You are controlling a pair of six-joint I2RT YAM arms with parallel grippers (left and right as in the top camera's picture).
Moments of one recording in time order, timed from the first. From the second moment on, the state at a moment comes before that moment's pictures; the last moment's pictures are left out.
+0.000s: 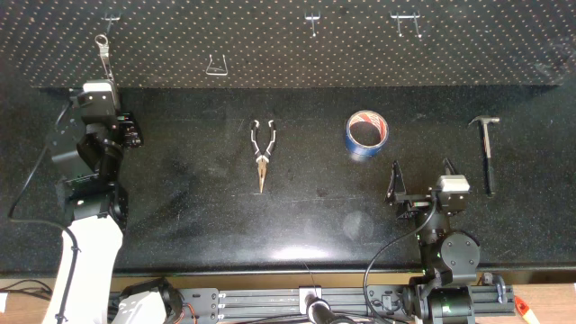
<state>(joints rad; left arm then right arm) 0.26 1.16 0.58 0.22 0.16 0.13 0.02 0.01 0.01 -0.07 -0.03 0.07</state>
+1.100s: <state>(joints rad) 0.26 1.44 0.72 0.29 0.16 0.12 0.02 0.01 0.01 -0.07 -0.03 0.07</state>
